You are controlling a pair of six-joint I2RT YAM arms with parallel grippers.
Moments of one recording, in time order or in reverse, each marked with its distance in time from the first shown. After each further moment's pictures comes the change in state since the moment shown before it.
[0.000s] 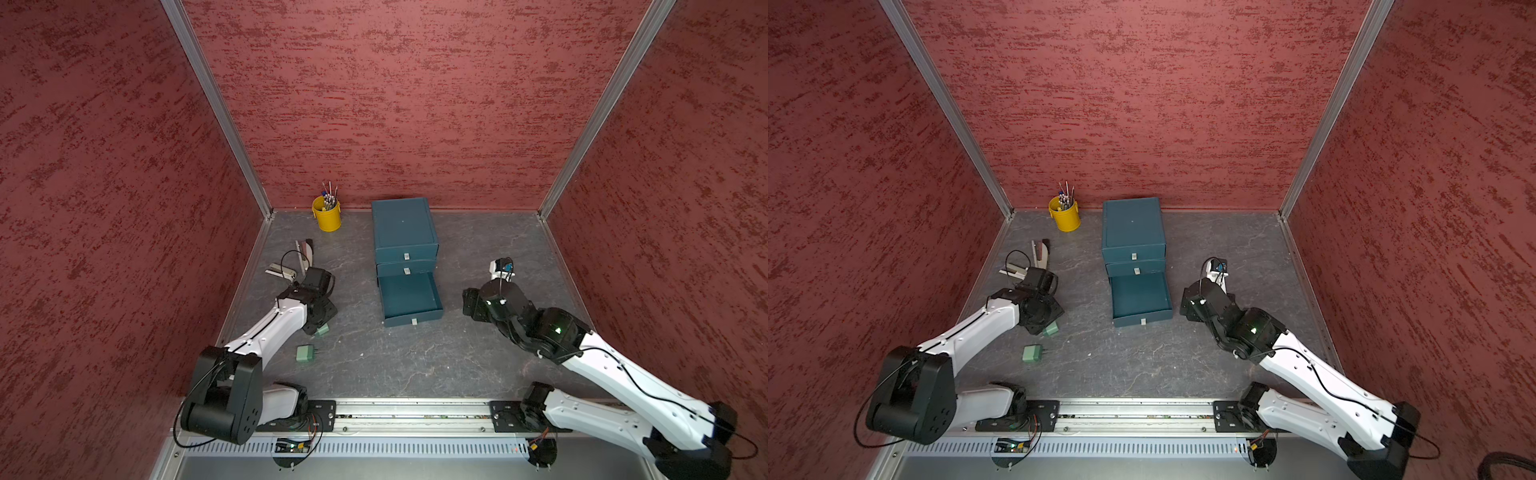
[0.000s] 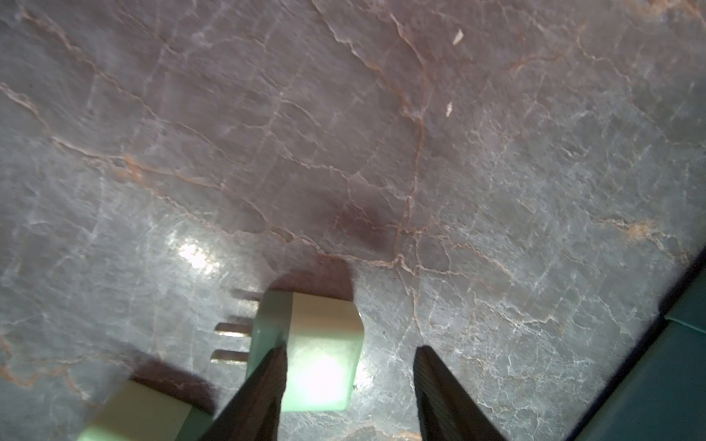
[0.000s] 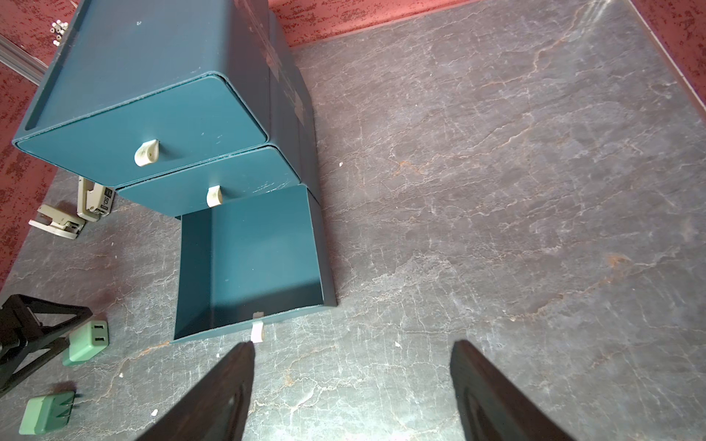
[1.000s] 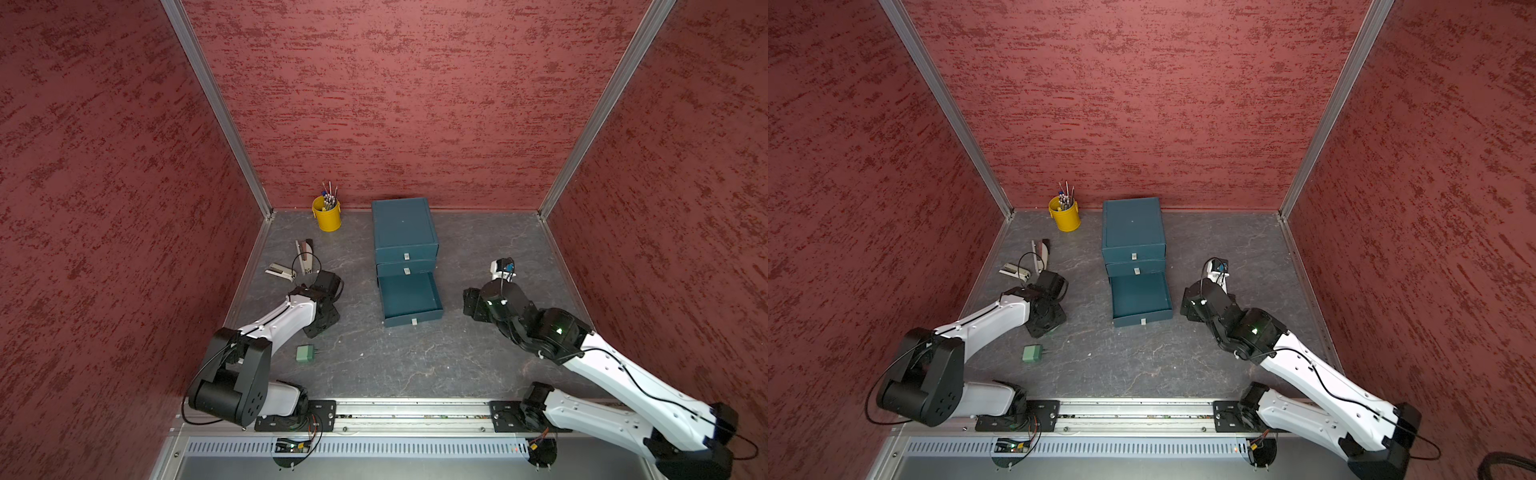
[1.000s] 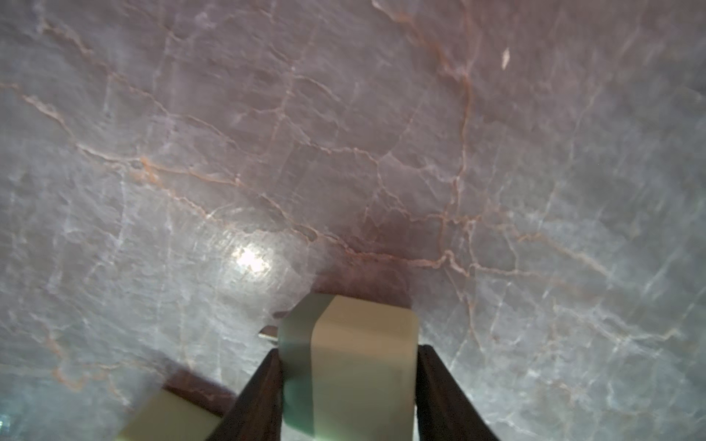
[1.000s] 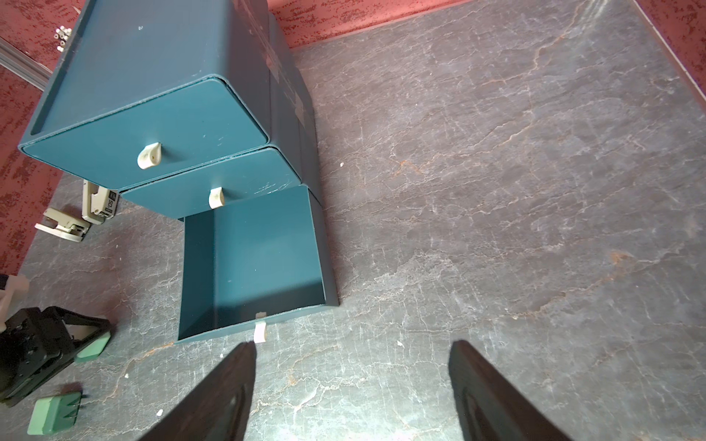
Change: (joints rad) left arm -0.061 0.093 0.000 -0.019 -0.094 0.042; right arm 0.000 -0.011 0.000 -0.002 -0.002 0.015
